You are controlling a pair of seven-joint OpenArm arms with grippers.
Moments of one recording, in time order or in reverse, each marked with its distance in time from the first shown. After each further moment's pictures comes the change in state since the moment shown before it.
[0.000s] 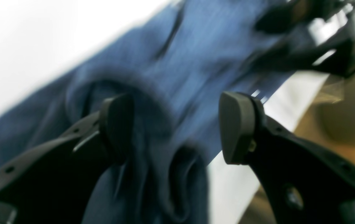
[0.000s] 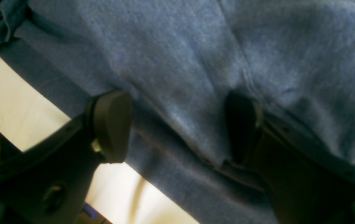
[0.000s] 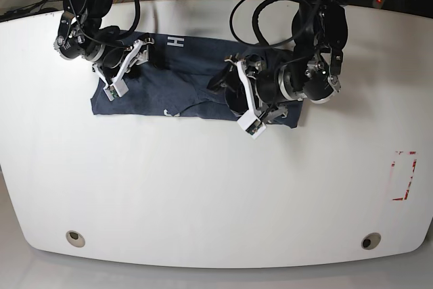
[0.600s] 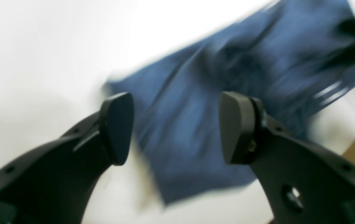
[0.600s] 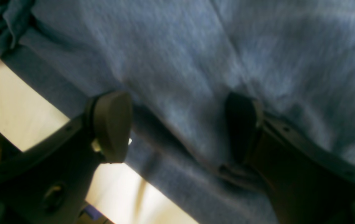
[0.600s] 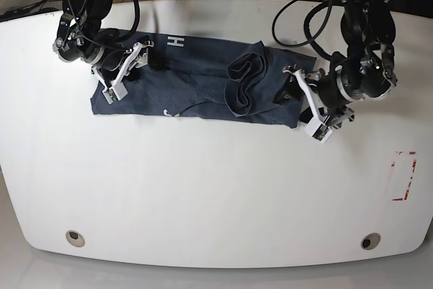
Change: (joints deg) left arm 3.1 -14.3 -11.0 6.8 -0.2 1.2 0.8; right arm 1.2 0.0 0.0 1.4 1.3 -0.2 -1.5
